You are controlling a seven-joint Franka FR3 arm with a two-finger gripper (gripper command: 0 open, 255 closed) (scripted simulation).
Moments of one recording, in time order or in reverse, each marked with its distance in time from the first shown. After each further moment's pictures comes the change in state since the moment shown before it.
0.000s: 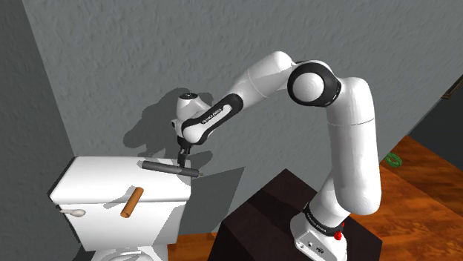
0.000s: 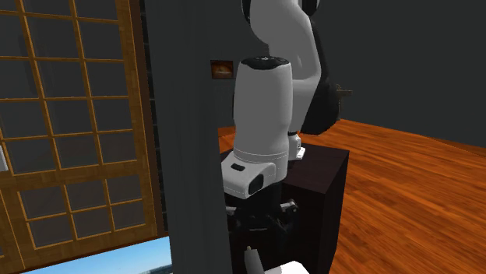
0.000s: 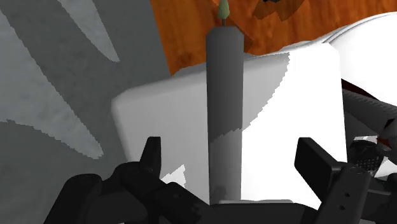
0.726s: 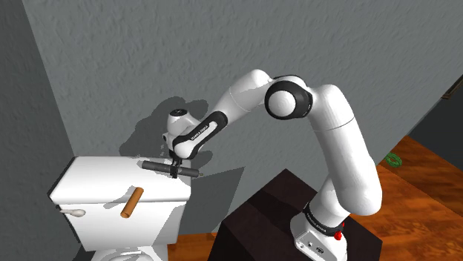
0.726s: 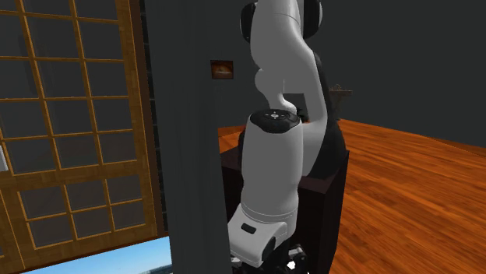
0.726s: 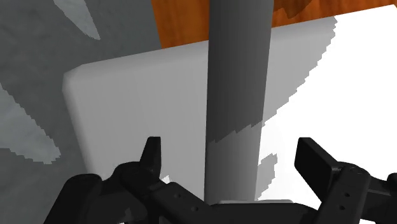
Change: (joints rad) arm 0.036 0.222 -0.007 0.163 -0.031 0.055 -0.004
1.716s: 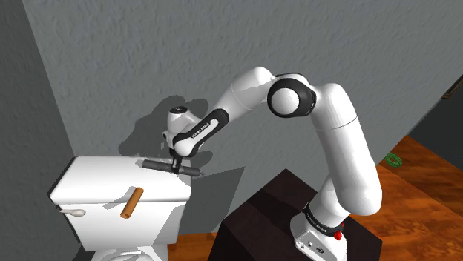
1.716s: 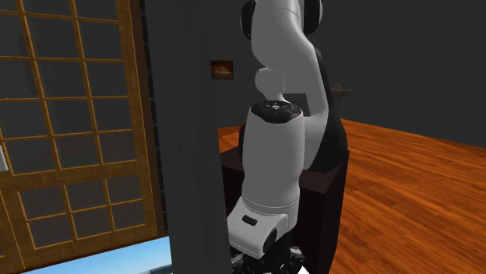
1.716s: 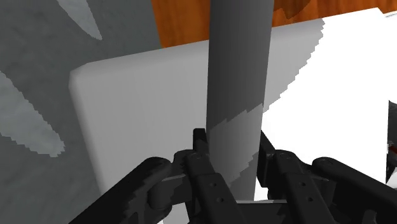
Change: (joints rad) arm -0.002 -0.030 0.005 -0.016 0.002 -0.014 -0.001
